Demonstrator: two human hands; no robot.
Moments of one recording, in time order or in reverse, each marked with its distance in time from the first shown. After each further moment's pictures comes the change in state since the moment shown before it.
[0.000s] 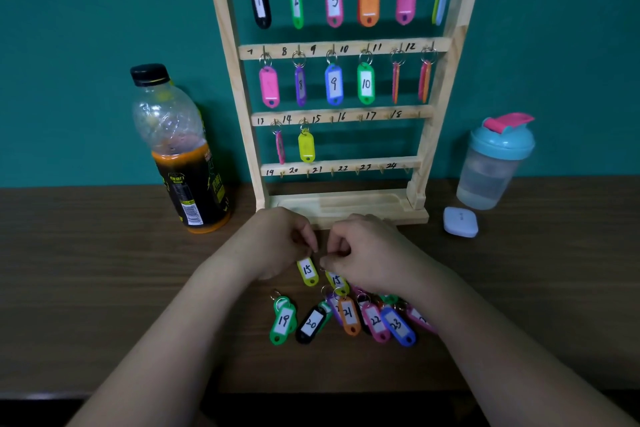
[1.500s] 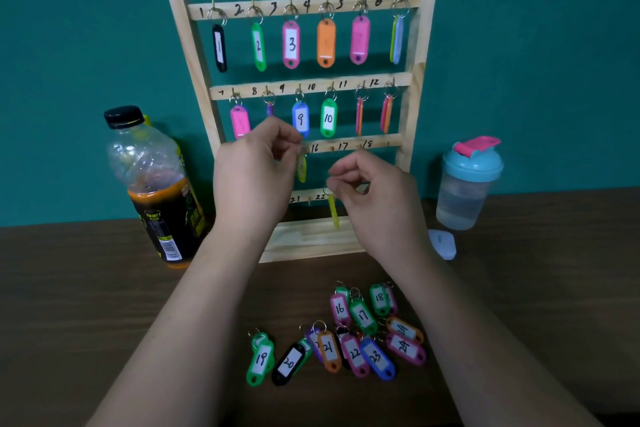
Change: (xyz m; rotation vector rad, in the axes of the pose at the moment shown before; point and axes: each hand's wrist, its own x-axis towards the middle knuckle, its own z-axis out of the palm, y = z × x) left_hand 0.032 0.076 -0.058 -0.109 0.919 0.261; right_hand 0.021 0.011 -0.059 0.464 0.733 -0.123
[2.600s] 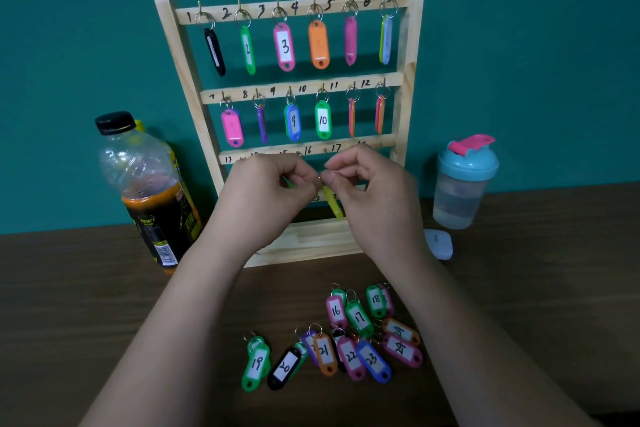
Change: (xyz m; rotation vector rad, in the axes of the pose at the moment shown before) left_hand -0.012 0.005 -0.006 -0.086 -0.388 -0.026; right_hand 0.003 0.001 0.000 0.068 0.109 -0.043
